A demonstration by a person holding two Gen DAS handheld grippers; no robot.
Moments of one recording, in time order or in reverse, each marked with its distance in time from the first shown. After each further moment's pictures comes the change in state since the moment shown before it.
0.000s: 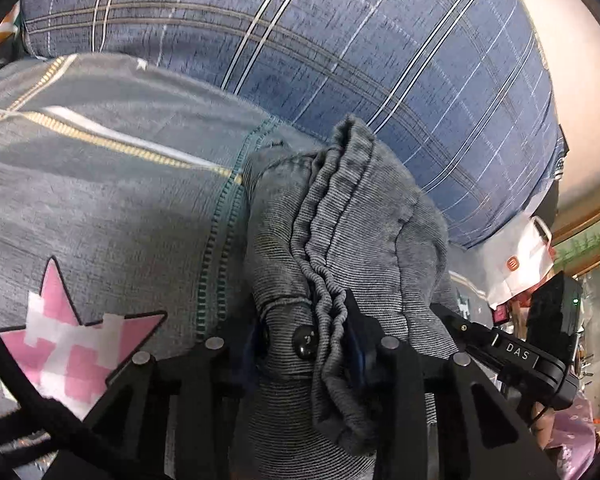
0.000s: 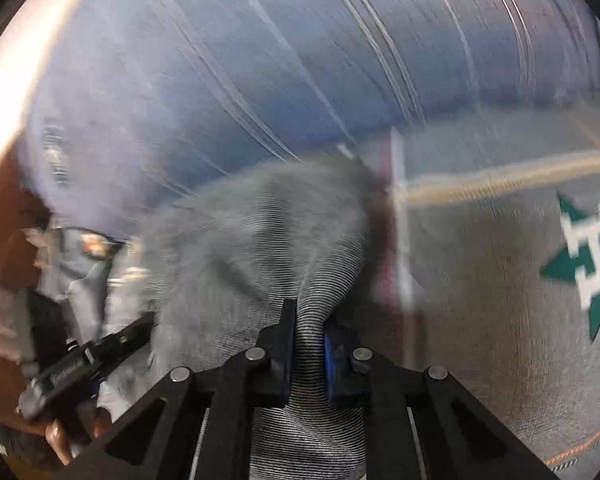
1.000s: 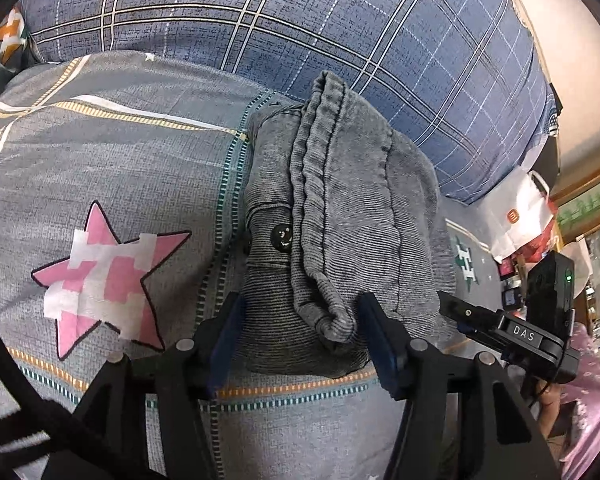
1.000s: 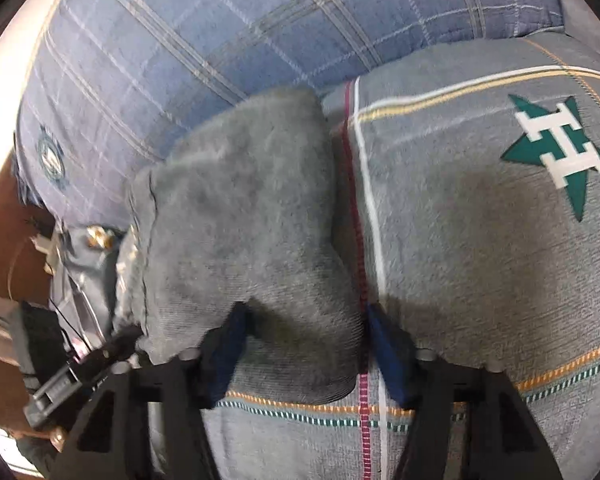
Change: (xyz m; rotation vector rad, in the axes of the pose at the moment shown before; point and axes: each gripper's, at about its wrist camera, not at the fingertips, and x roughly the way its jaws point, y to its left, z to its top) left arm -0.027 -0.008 -0.035 0.086 0.079 0.055; right arm -0.022 -0.012 -0.046 0.080 0.073 0.014
